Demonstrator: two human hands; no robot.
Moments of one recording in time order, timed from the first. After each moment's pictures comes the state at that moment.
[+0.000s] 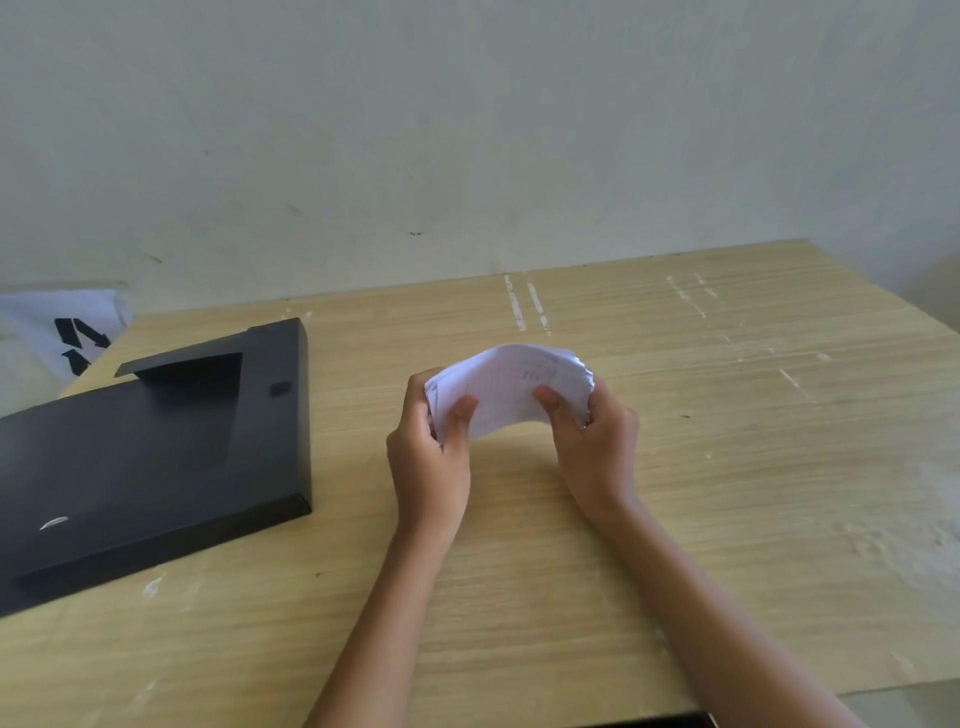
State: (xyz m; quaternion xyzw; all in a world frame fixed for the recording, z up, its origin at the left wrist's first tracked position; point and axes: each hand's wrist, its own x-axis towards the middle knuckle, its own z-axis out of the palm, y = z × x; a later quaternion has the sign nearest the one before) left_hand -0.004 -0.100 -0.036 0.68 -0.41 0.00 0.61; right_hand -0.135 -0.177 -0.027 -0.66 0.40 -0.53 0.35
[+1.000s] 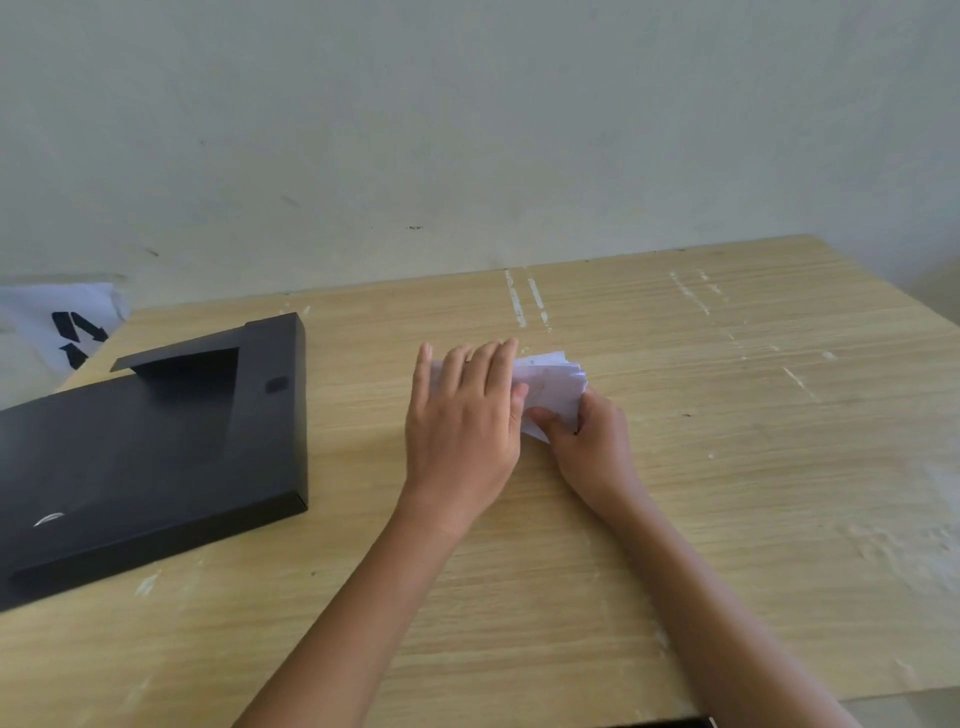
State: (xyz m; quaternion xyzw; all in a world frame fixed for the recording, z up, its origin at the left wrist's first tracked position) left_hand -0.021 -0.109 0.003 0.75 -0.59 0.21 0.18; right_hand -0.140 -0.191 -0.036 -0.71 0.40 -0.43 0.38
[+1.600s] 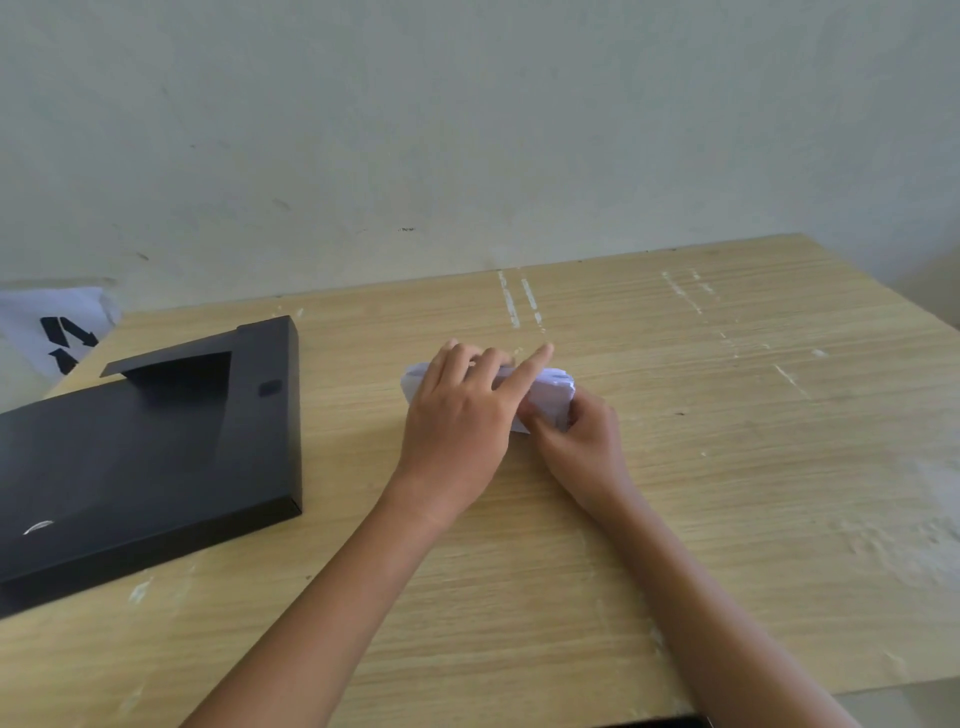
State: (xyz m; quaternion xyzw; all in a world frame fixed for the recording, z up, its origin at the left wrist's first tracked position) left_hand -0.012 -0.117 0.005 0.68 -0.67 0.25 0.18; right_hand -0.137 -0.184 -0.030 -0.69 0.34 -0.47 0.44
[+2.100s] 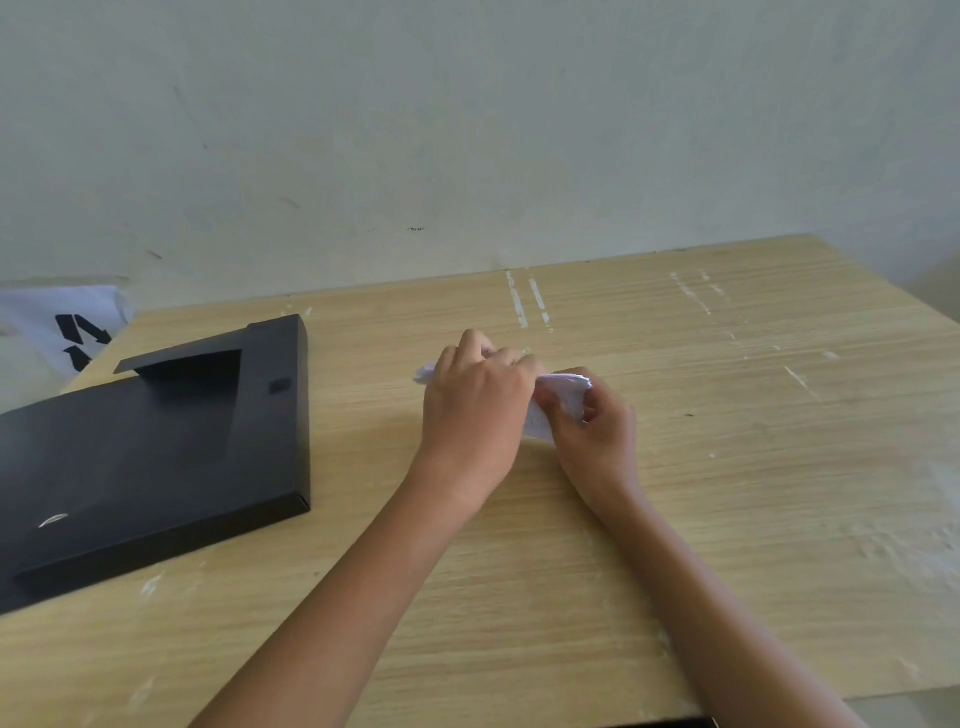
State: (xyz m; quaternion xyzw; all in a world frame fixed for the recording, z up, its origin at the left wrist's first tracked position) left_hand -0.024 -0.124 0.028 0.73 -0.63 0.22 0.13; right_hand -0.135 -0.186 -0.029 -0.66 0.33 -0.52 0.42
